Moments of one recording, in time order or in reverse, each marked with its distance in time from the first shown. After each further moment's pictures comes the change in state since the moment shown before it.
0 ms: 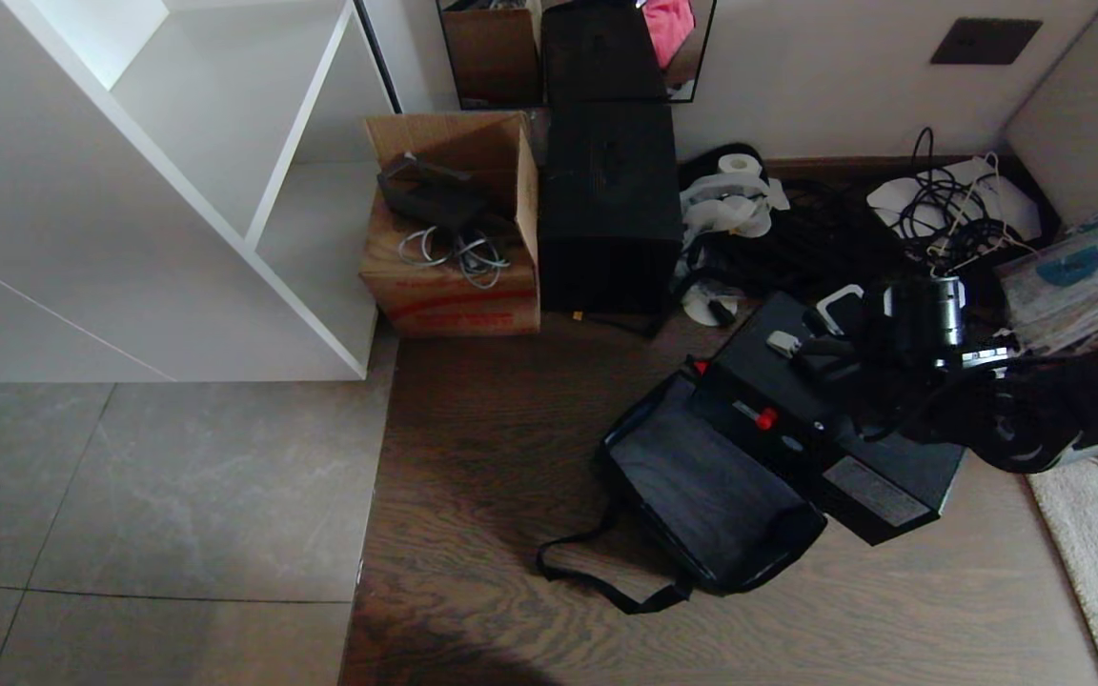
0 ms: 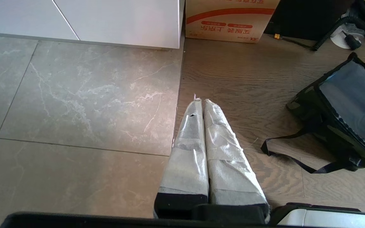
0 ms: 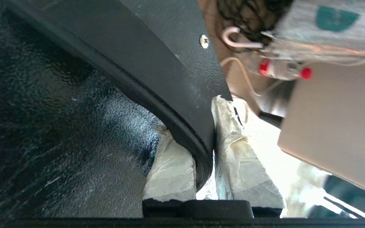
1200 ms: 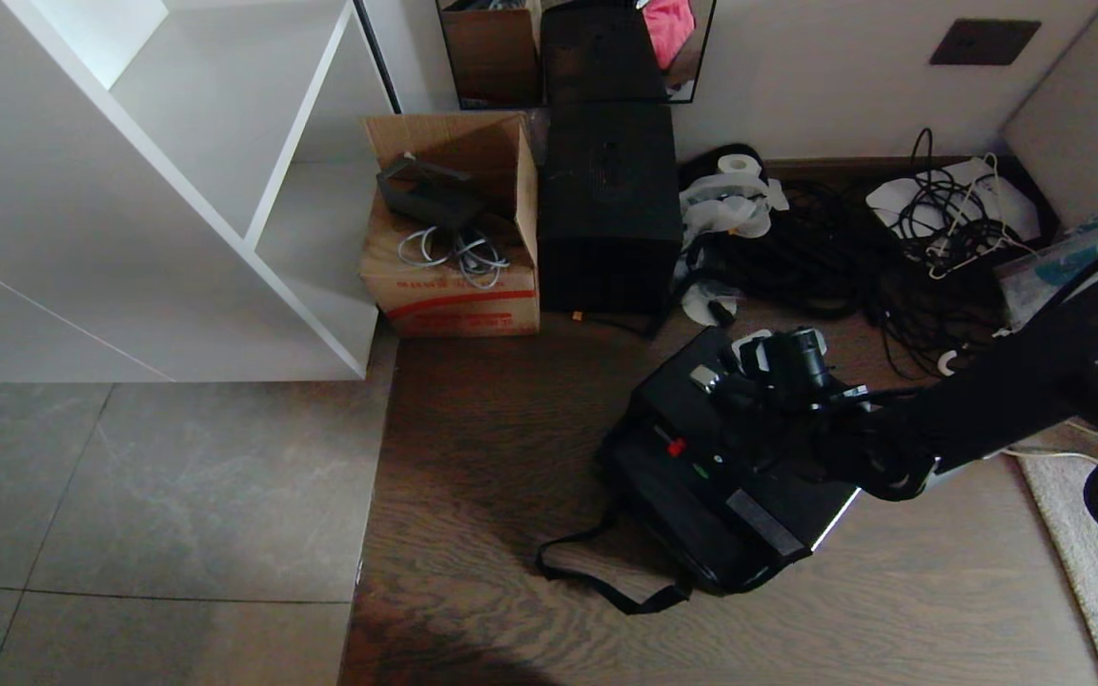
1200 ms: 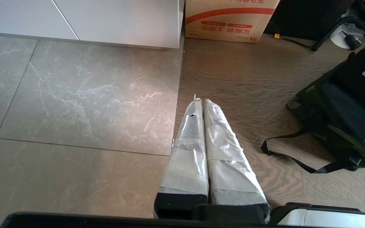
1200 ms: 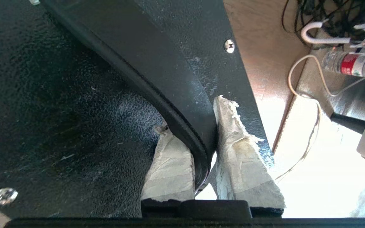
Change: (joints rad) left arm 0.000 0.000 0.000 0.000 0.000 0.000; right arm 0.182 0.185 -0.086 0.064 0.002 0.284
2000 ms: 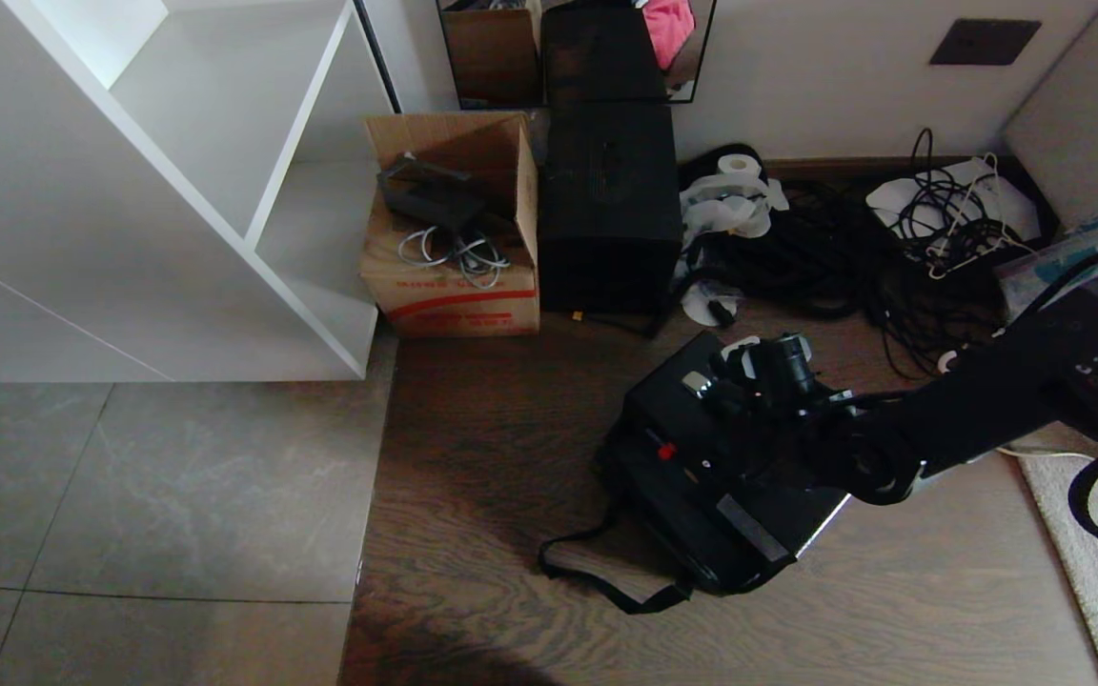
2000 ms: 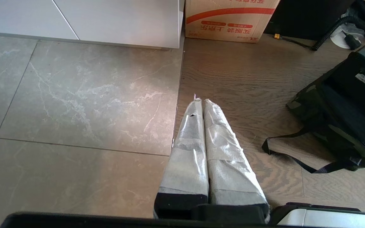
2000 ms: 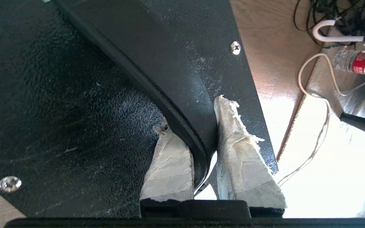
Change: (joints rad) left arm 0.000 0.000 0.000 0.000 0.000 0.000; right arm 0.027 0.019 -0.013 0.023 0.003 0.034
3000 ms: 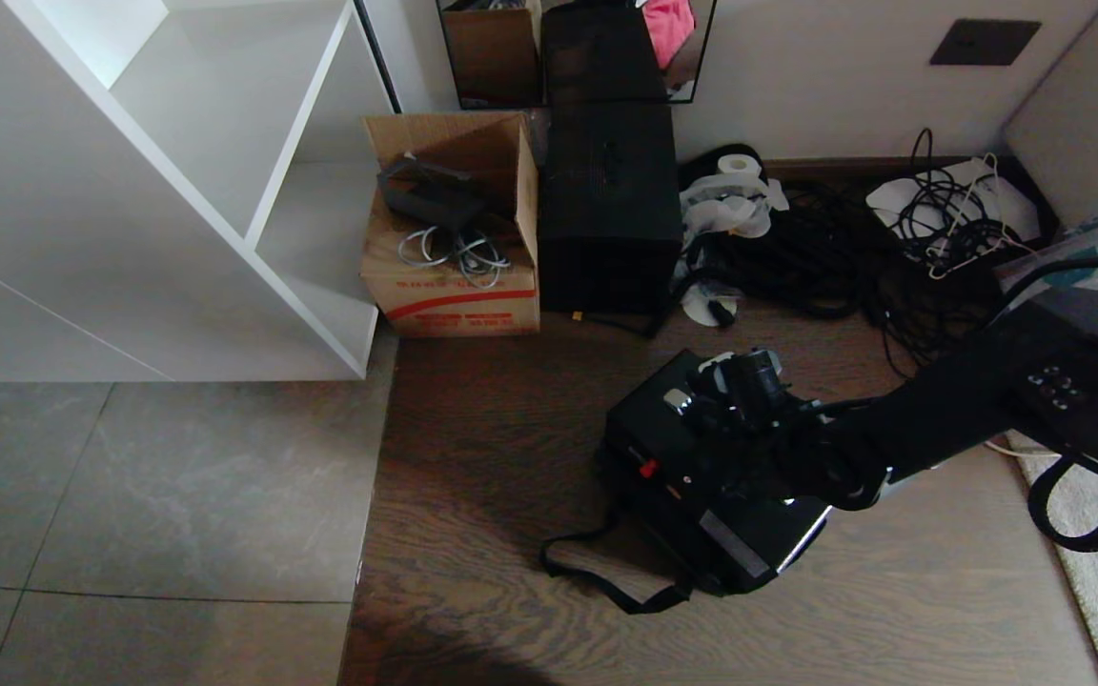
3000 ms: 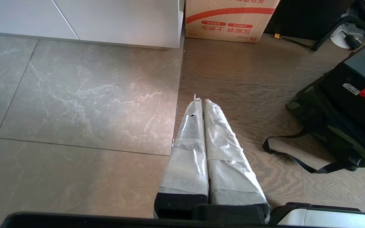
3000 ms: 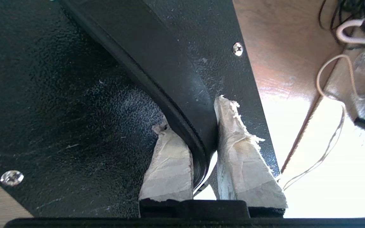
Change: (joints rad) left arm 0.000 0.000 0.000 0.000 0.000 0.000; right arm 0.038 0.053 -0.044 0.060 0.018 0.033
